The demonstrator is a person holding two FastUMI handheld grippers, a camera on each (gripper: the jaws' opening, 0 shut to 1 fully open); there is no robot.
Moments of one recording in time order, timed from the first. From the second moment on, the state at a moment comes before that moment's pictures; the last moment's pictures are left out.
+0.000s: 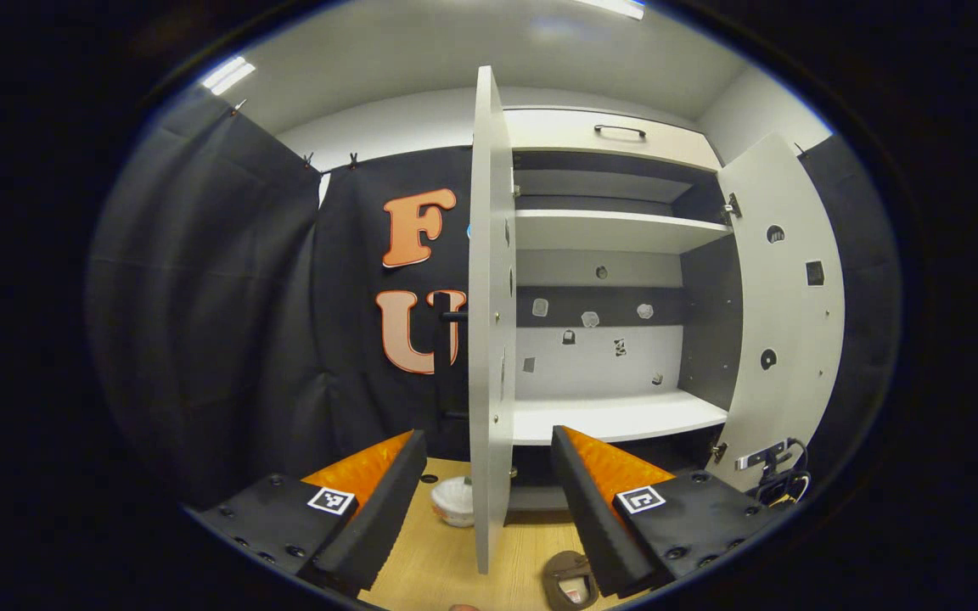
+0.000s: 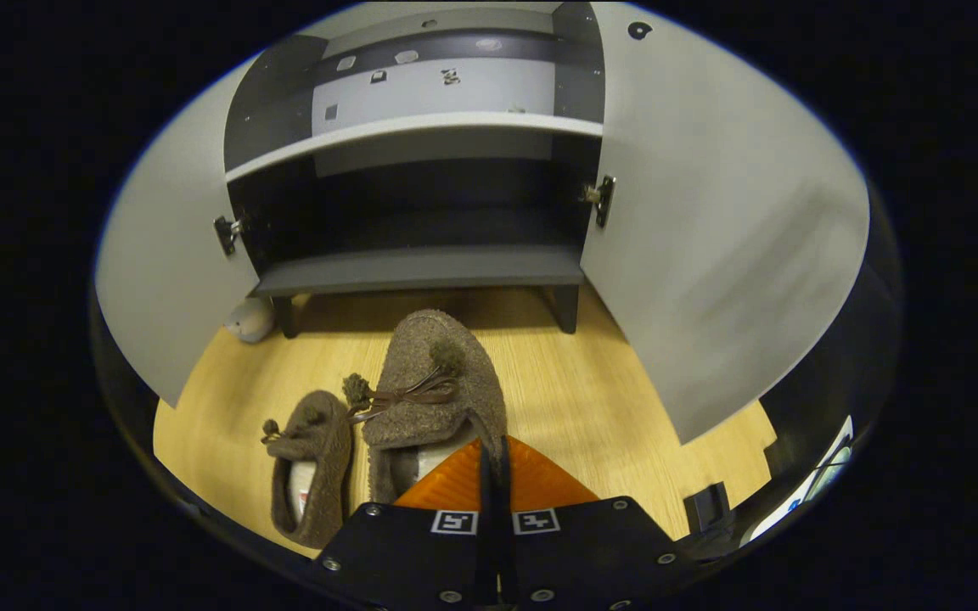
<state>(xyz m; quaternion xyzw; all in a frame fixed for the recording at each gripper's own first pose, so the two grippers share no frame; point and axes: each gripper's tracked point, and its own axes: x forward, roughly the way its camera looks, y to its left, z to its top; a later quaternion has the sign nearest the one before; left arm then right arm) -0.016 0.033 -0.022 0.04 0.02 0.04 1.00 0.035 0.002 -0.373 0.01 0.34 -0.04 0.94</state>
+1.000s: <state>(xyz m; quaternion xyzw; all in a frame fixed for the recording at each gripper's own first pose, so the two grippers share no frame) -0.011 0.037 -0.014 0.04 0.00 0.04 1.00 0.255 0.000 -0.066 0.04 0.12 -0.02 0.99</state>
